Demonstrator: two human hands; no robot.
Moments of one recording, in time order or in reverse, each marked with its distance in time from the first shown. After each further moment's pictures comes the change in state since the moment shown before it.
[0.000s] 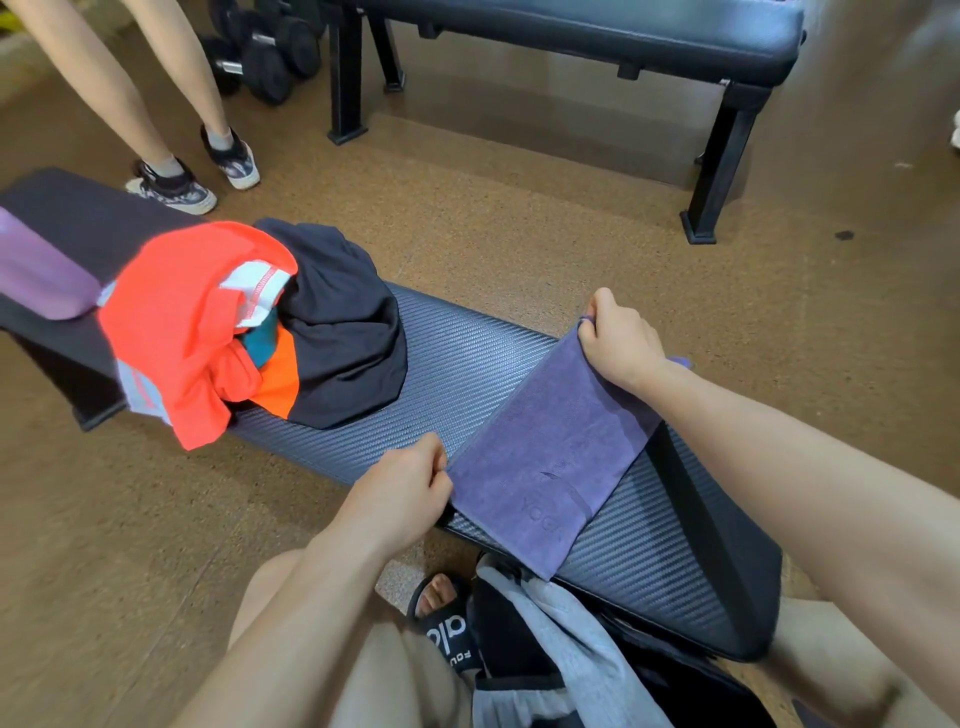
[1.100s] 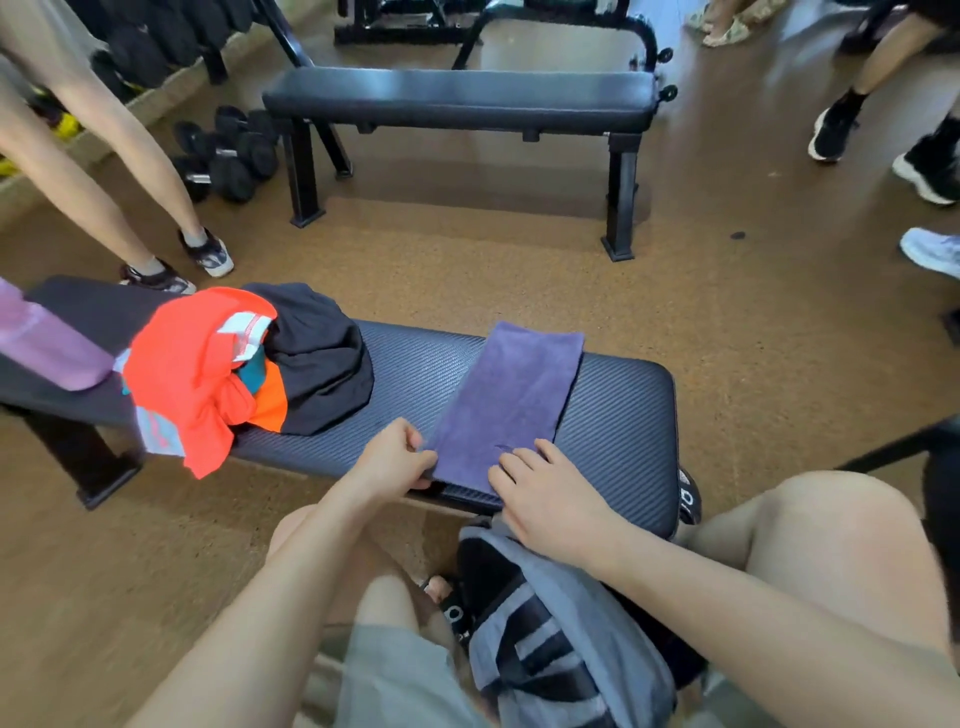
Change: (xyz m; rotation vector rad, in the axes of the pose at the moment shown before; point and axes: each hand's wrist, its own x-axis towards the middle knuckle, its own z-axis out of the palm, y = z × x) left_hand -0.026 0.037 -0.001 -0.362 -0.009 -0.148; right_hand -0.250 -0.010 0.023 -0.428 0.038 -0.657
